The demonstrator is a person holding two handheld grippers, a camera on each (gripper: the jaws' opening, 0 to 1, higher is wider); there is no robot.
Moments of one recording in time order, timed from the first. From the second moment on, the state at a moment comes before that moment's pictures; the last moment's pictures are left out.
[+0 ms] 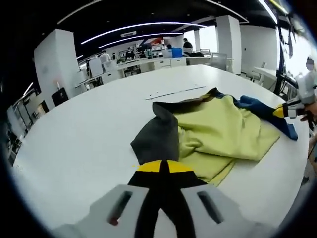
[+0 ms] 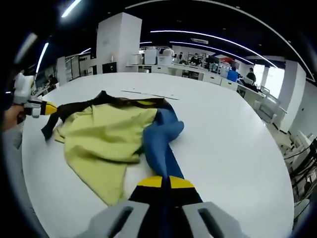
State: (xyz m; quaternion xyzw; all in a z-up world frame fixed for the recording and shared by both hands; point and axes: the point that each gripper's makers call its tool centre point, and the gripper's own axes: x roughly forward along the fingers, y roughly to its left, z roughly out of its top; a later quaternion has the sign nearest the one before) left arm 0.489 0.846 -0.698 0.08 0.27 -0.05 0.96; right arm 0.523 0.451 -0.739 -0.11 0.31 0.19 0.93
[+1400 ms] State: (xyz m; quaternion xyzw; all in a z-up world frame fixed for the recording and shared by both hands) left arm 0.489 0.960 -0.687 0.09 0.26 0.09 0.96; right arm 0.558 0.390 -0.729 -0.15 0.33 0.16 0.92
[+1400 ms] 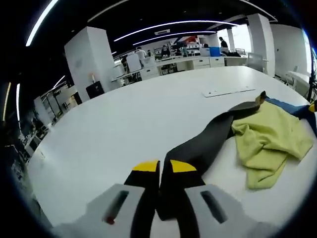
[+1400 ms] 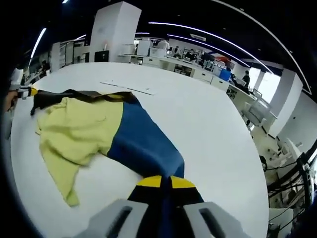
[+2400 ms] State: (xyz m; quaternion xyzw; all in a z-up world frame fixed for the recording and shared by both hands) left arm 0.460 0.853 -0.681 0.07 0.23 -0.07 0.97; right arm 0.477 0.403 -0.738 -0.05 0.37 0.18 0.91
